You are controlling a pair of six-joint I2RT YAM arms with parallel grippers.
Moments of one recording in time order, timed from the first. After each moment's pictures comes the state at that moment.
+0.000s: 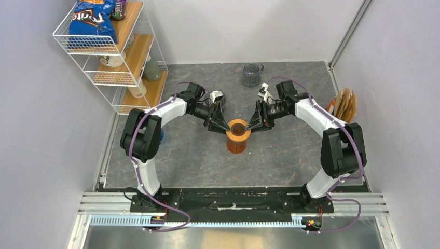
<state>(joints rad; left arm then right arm) -0.40 1.90 1.30 -0.52 1.23 -0.40 0.24 1.66 1.18 -0.67 -0.95 0.30</state>
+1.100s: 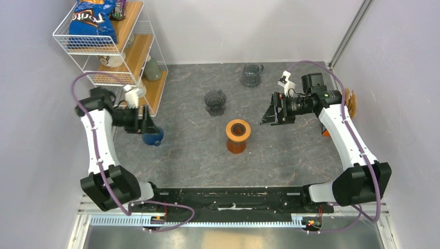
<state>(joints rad) 0.30 1.32 1.38 -1.44 0.75 0.54 0.13 1.37 1.30 -0.97 -0.85 0.09</state>
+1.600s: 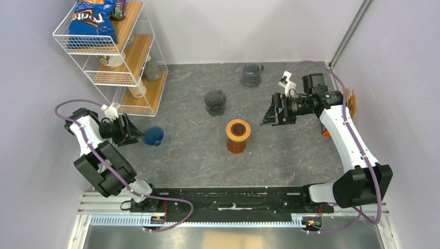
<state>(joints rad) 0.73 1.48 1.20 -1.28 0.76 0.48 0.13 1.34 1.30 -0.99 -0.84 0.09</state>
